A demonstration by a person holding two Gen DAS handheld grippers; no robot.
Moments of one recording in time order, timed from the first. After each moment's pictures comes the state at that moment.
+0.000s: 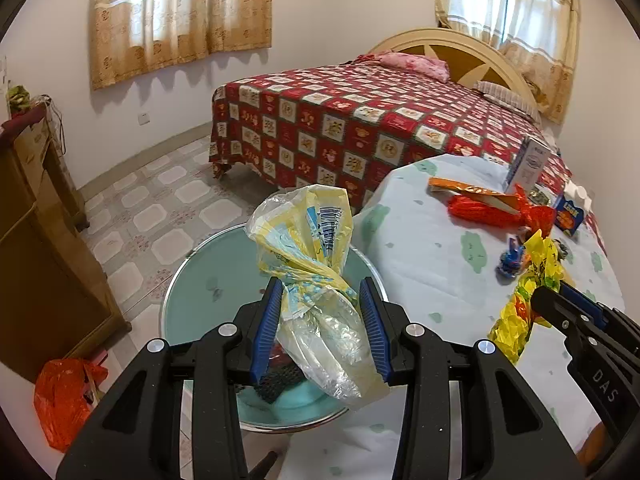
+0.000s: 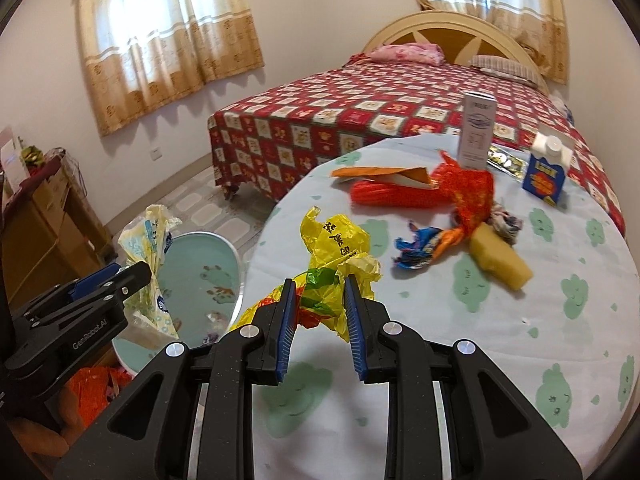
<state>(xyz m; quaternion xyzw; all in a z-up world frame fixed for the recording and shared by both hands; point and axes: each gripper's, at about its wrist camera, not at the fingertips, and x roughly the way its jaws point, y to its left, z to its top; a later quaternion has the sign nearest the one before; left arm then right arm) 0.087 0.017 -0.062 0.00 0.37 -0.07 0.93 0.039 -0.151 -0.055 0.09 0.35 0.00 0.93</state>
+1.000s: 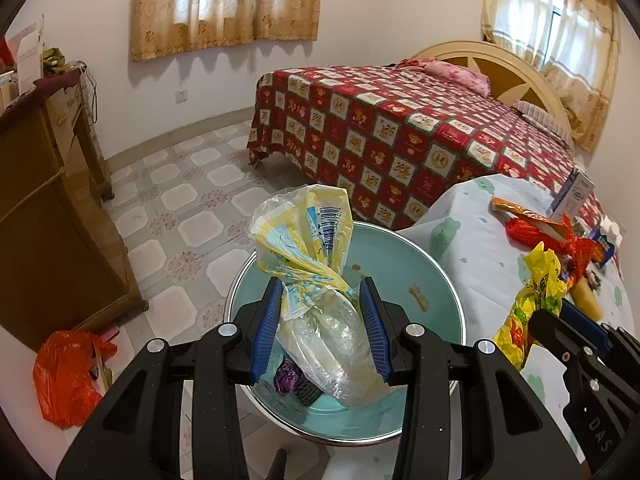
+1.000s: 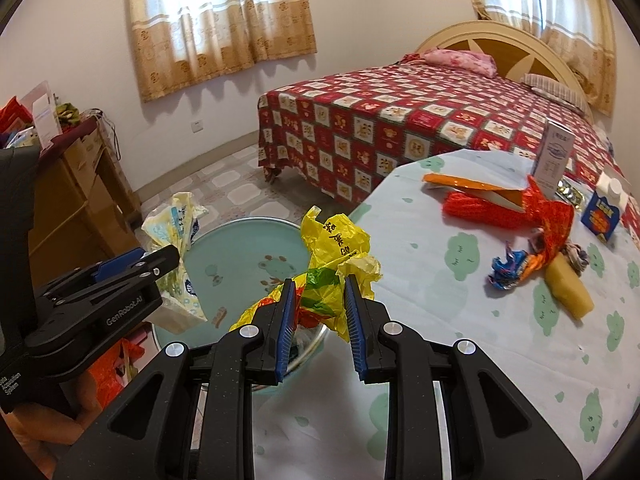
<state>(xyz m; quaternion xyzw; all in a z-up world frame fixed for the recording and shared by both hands) 0.105 0.079 -0.072 -0.05 0.38 -0.01 0.92 0.068 -0.078 -0.055 0.04 0.36 0.07 0.93</state>
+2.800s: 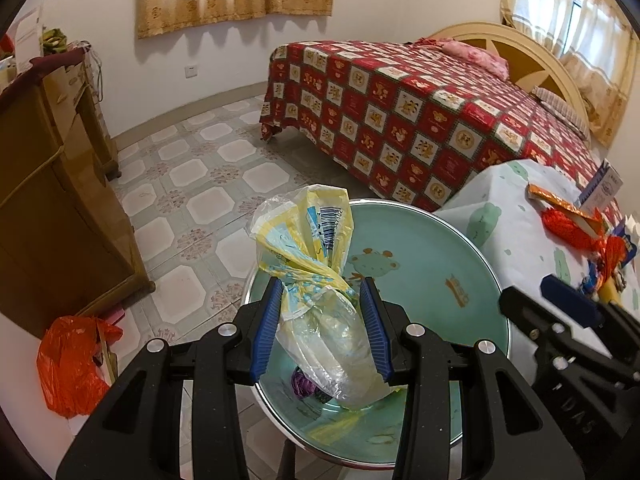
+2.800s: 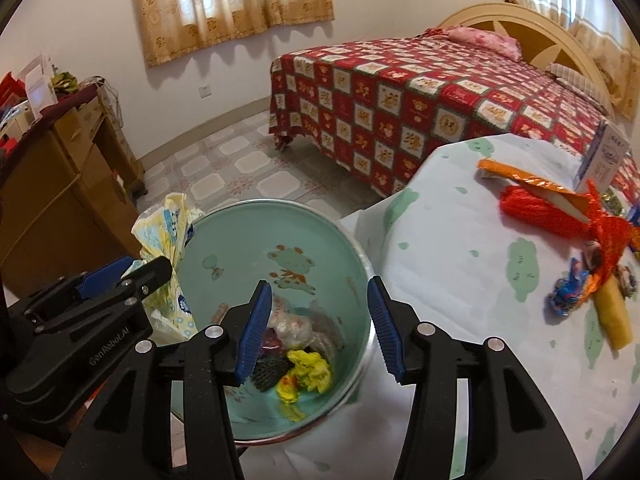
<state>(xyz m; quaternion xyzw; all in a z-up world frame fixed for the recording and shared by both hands) 0.134 0.093 -0.103 -0.05 0.42 0.00 0.91 0.125 -0.050 -0.084 0.02 0.41 0.08 0.91</state>
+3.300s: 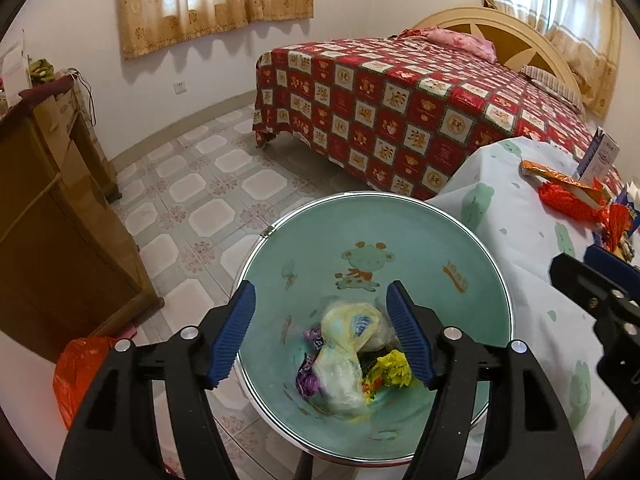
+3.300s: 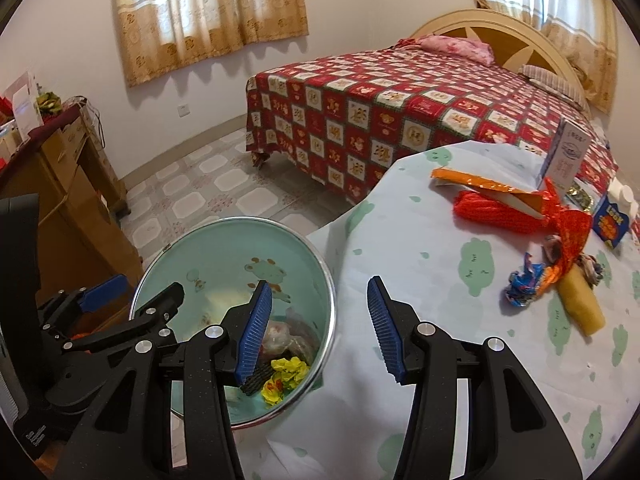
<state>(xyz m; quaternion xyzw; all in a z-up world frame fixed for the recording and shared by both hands) 0.130 0.076 -0.103 0.00 0.41 0.00 0.91 0.106 -0.072 -0.064 0.03 0.39 0.04 0.92</state>
